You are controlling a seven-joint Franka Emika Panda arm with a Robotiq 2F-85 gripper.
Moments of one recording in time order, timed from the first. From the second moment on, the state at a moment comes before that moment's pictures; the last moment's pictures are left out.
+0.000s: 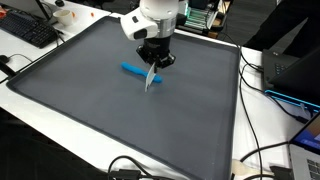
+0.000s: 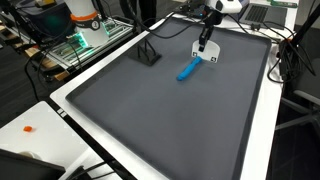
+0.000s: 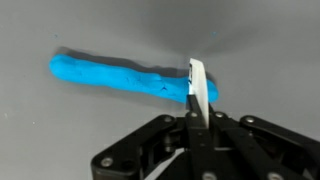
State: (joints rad) arm 0.20 0.49 0.07 -1.85 -0.18 2.26 0.27
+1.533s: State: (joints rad) arm 0.20 0.51 0.07 -1.85 -0.13 2.21 0.25
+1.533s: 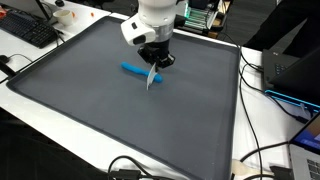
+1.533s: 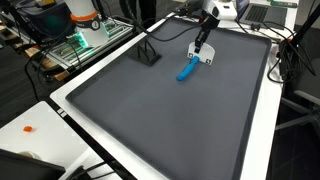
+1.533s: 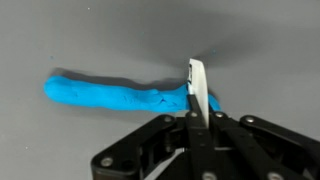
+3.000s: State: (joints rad) arm 0.18 0.41 0.07 -1.87 -0.09 2.05 0.18
